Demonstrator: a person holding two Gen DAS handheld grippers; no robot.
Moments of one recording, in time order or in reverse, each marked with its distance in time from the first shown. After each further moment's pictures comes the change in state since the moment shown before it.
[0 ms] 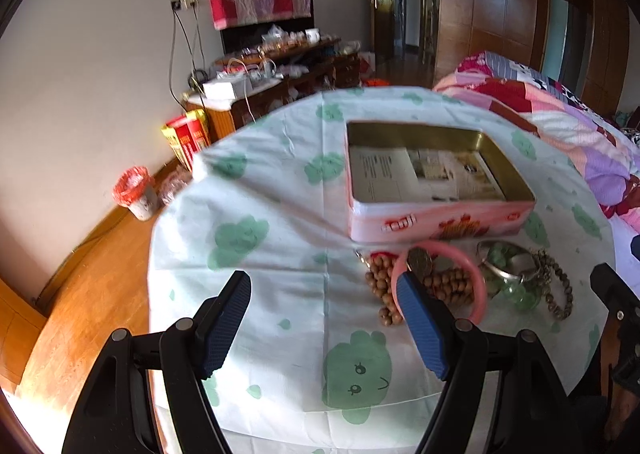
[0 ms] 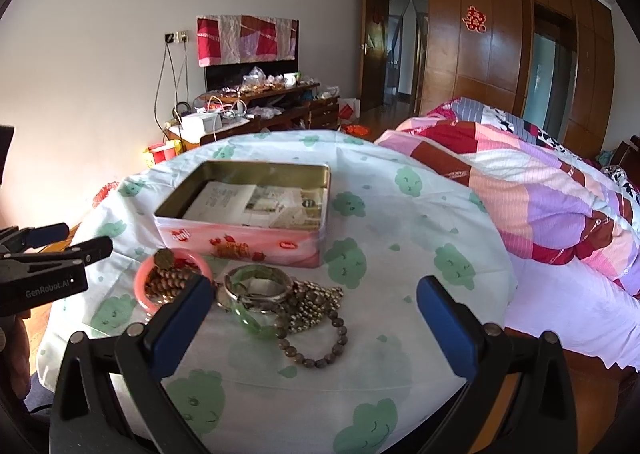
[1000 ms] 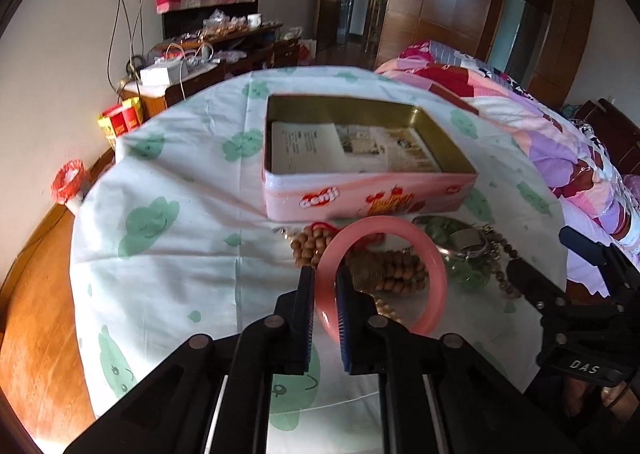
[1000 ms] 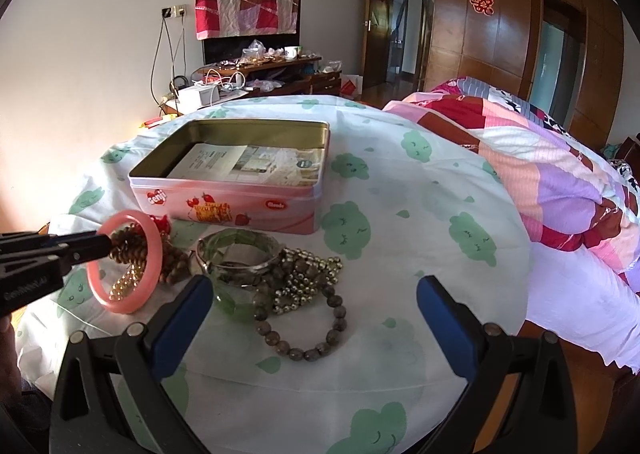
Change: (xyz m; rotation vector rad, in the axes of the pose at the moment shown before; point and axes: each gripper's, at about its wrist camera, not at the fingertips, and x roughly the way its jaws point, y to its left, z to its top) left arm 0.008 -0.019 -0.010 0.045 0.034 -0.236; right arm 0.031 -0.012 -0.010 -0.002 0.088 0.014
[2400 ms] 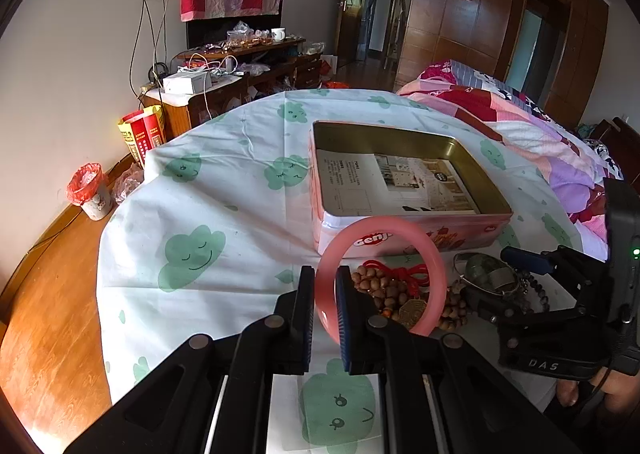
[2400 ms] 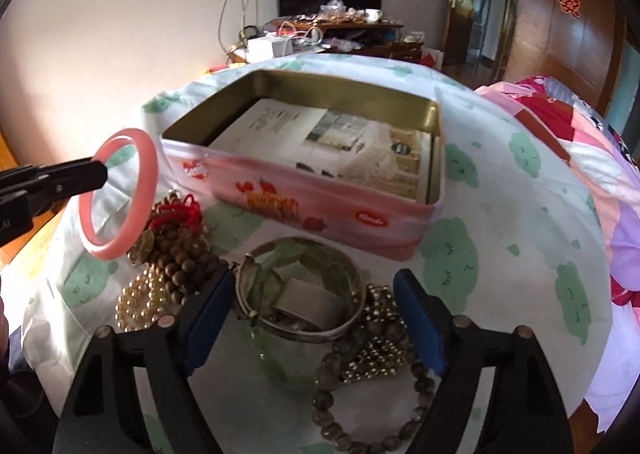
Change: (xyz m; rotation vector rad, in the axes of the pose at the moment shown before) left arm 0.004 0.030 0.016 -0.053 -0.049 0.057; right arm 0.066 0.030 0.022 -0.175 0.149 0.247
